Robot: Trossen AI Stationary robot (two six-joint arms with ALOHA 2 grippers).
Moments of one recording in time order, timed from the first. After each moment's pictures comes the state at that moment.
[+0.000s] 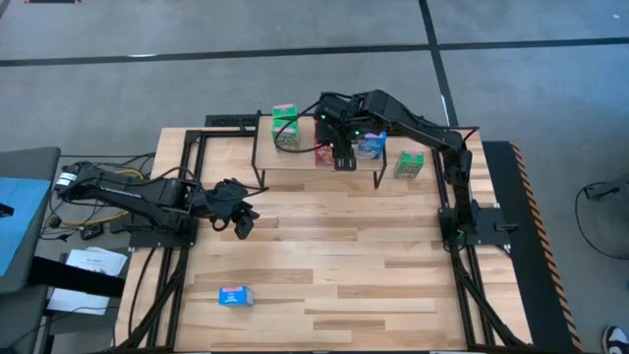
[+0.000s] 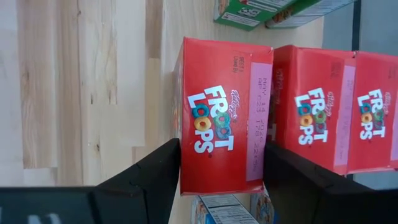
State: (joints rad) left arm -0.16 0.93 0.76 -0.62 -0.35 -0.77; right arm -0.32 2.02 2.31 -1.44 0.16 -0.40
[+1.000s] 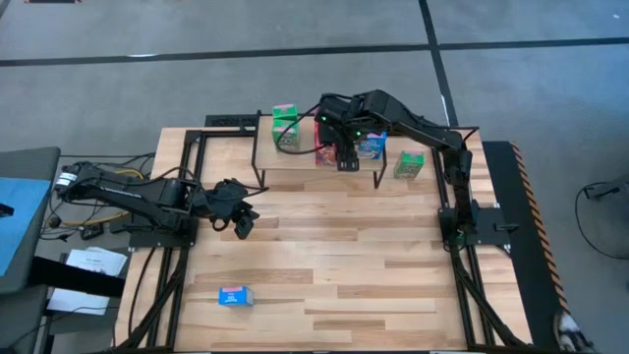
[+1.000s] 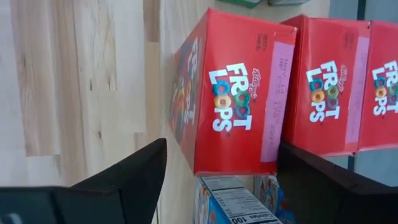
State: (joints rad) left arm -0.16 0.93 0.76 -0.62 -0.35 -0.77; right arm -0.32 2.01 2.31 -1.49 0.18 -0.37
